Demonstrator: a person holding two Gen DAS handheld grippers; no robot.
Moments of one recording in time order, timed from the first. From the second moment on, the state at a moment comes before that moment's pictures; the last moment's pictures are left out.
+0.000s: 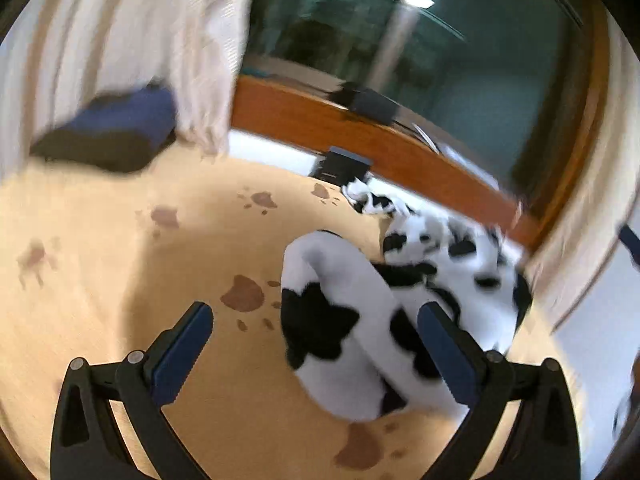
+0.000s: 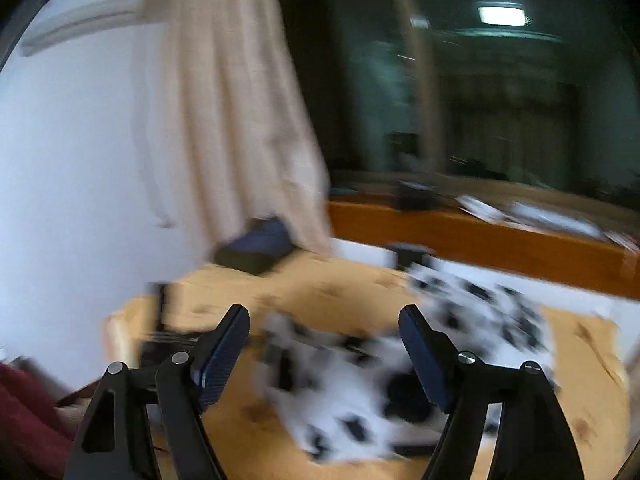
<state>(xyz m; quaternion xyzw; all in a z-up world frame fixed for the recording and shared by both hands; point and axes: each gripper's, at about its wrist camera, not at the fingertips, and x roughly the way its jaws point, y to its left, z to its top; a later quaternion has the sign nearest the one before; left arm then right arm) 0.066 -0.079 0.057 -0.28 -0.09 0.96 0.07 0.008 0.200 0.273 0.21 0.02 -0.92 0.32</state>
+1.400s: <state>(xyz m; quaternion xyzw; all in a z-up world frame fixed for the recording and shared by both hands) 0.018 0.039 0.145 -0.23 0.11 0.95 0.20 -0.011 0.316 0.163 0.27 -0.03 -0.95 0.15</state>
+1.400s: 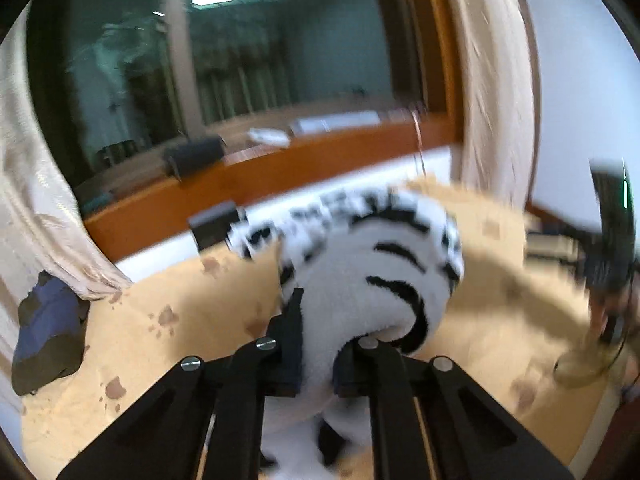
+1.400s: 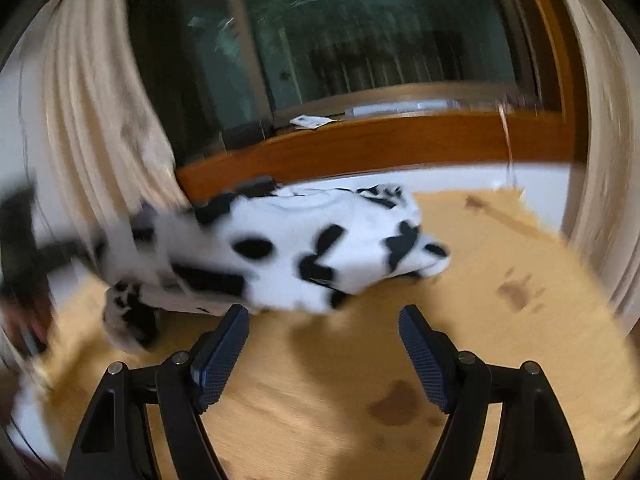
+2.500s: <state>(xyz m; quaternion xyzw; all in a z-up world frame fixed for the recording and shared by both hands) 0.022 -0.028 0.228 -0.14 -0.03 0.97 0.18 -0.088 0.286 0.233 0.14 0.05 -0.98 0.12</state>
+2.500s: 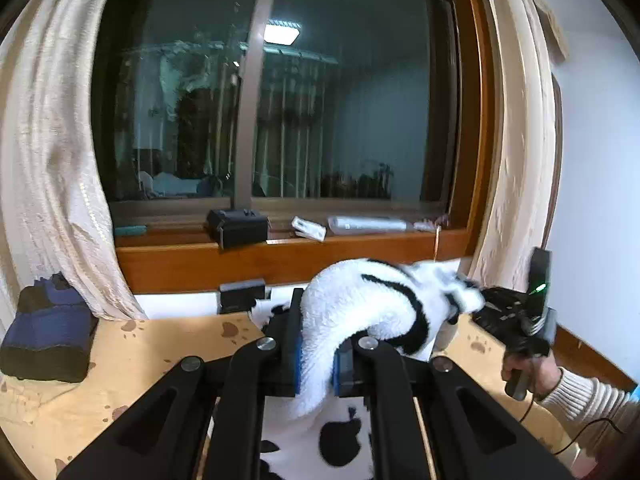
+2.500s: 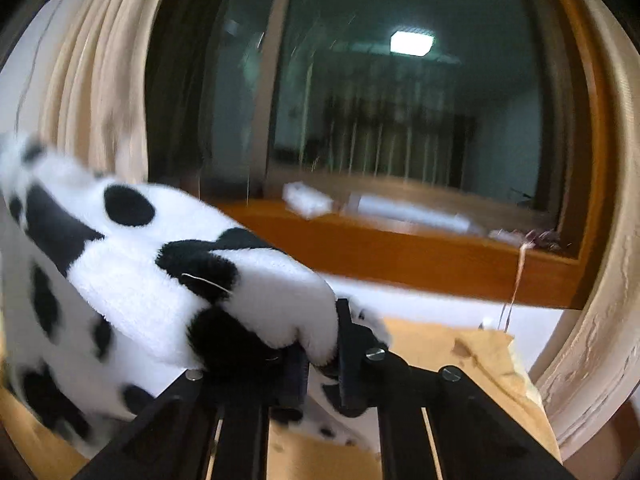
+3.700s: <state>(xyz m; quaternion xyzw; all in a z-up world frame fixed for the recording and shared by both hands) 0.201 -0.059 0.345 0.07 -0.01 0.99 0.14 0.033 0.180 0.231 0.10 0.00 -0.94 0.32</state>
